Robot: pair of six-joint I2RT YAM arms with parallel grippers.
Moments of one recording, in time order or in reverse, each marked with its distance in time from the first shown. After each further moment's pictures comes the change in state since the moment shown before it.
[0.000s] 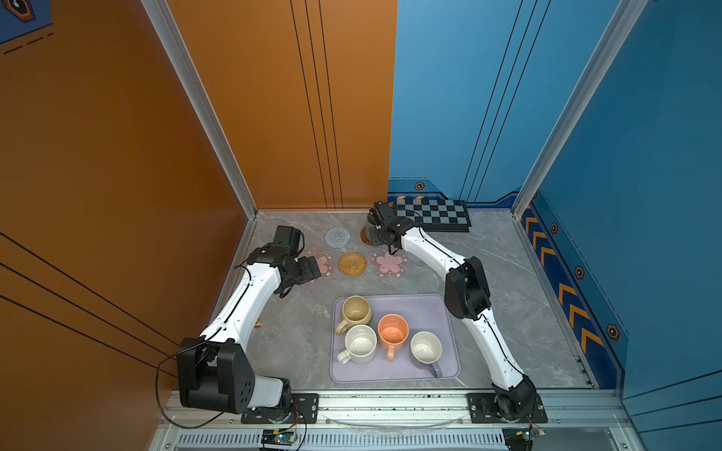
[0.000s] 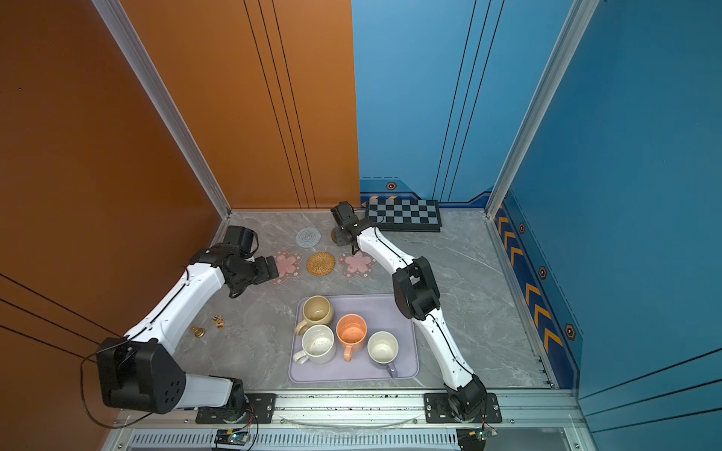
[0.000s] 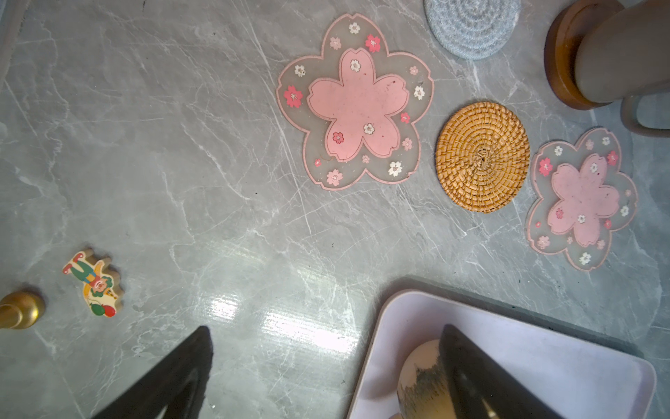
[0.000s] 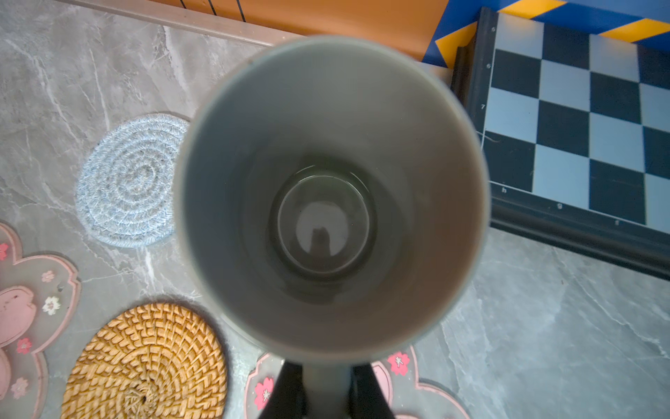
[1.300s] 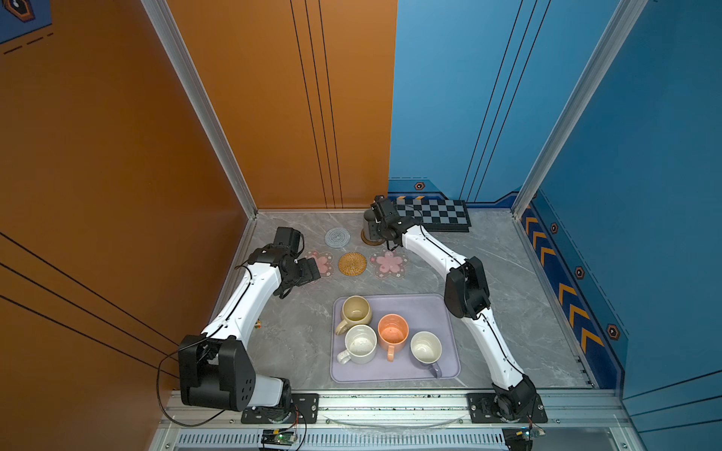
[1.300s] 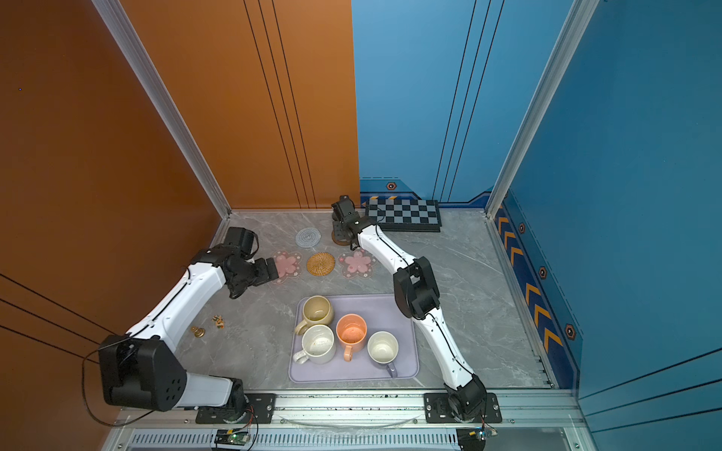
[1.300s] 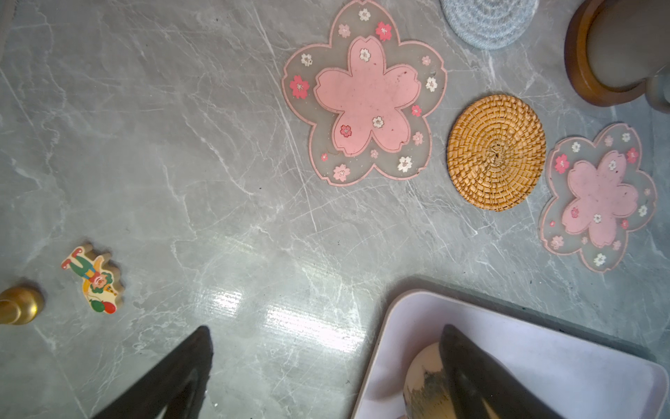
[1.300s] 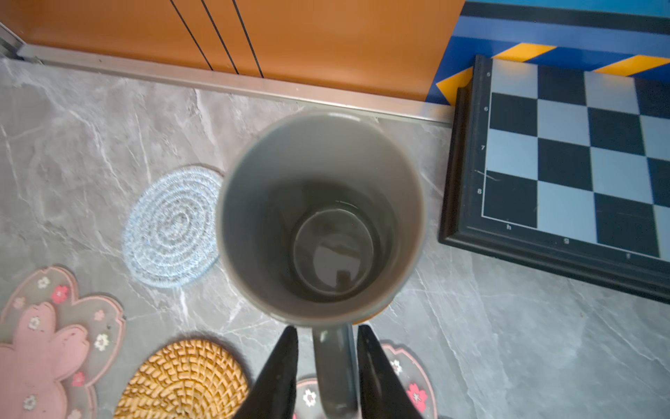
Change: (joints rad) left arm 0.007 0.011 -0.012 0.000 0.002 0.000; right arm -0.010 0.017 0.054 0.061 -0.035 0.045
